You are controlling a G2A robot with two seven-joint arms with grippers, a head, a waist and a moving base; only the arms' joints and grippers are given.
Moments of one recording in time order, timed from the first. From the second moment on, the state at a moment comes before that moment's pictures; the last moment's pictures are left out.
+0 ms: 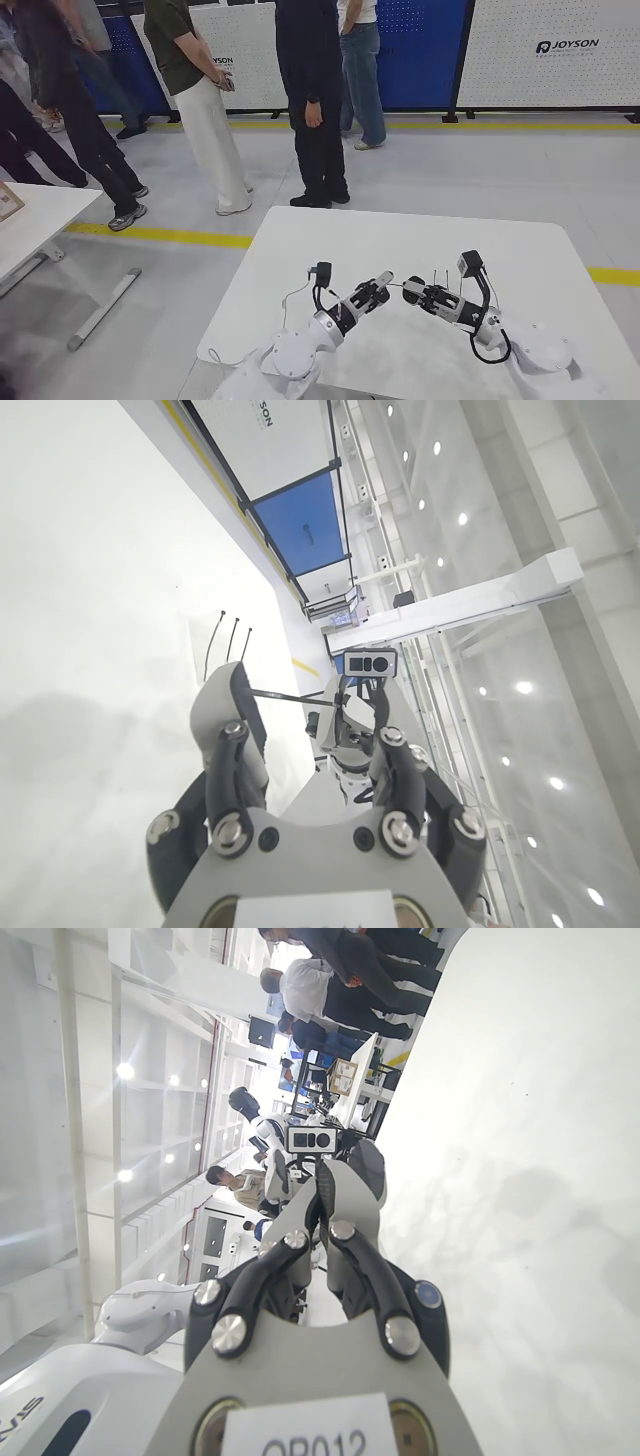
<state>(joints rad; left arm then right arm) 1.45 -1.23 -1.01 -1.69 -0.13 -0.07 -0.11 -1.21 -1.12 1.09 -1.44 0.36 -0.19 0.80</state>
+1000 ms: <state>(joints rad) 1.47 -1.23 -1.01 -1.70 -0.10 -0.09 -0.12 -1.21 -1.12 1.09 -1.44 0.36 -0.19 0.80</state>
